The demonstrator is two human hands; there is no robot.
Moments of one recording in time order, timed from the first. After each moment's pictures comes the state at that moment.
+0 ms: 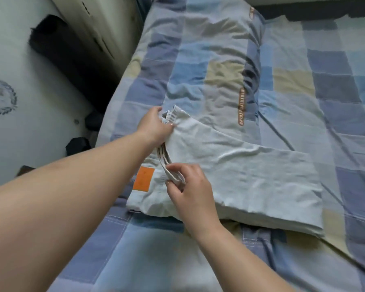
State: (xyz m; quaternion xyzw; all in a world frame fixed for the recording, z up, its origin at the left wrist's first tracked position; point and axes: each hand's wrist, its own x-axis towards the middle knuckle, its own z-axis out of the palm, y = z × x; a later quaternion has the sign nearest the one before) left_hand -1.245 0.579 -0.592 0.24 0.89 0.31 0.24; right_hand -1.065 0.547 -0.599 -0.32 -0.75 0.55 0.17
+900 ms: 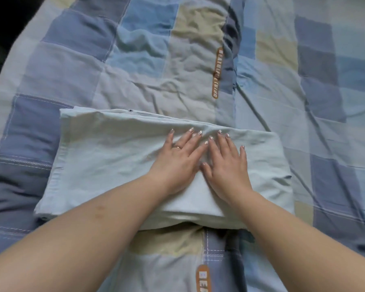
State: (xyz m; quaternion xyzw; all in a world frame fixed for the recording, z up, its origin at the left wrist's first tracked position) left_hand -1.140 0.604 -0.774 0.64 0.76 -0.03 0.11; right_hand -1.011 0.689 -0.773 -0.37 -0.92 0.12 -0.09
